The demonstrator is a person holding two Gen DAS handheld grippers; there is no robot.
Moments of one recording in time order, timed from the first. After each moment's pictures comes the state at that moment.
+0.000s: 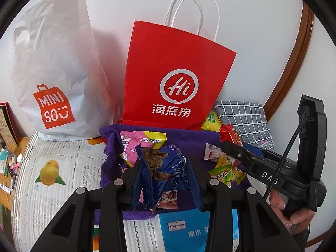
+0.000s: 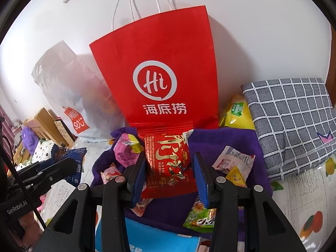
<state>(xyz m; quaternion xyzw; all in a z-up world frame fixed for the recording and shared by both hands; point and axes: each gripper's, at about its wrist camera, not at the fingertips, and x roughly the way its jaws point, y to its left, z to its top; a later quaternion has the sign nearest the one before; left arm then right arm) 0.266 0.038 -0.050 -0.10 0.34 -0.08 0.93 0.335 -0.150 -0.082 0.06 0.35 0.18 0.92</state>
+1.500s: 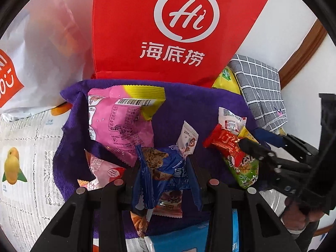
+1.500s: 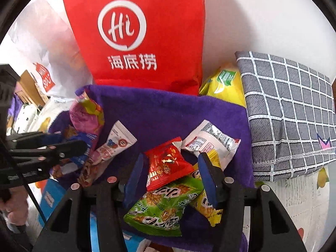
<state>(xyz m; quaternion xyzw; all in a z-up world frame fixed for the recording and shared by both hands) 0.340 0.007 -0.138 -0.09 0.48 -0.11 0.87 0.374 -0.171 -0.130 -0.03 0.43 0.17 0.89</state>
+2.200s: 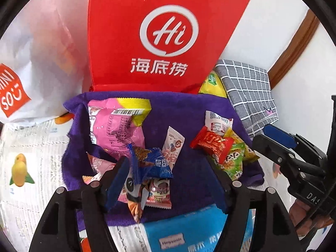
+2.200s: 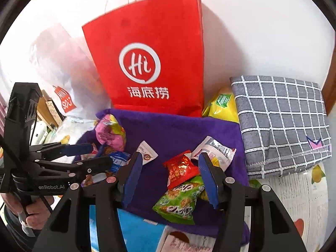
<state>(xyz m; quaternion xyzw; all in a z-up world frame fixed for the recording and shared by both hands) 0.321 0.006 -0.103 -0.08 0.46 -0.13 0.88 0.325 -0.178 -0.082 0.01 0.36 0.17 0.92</state>
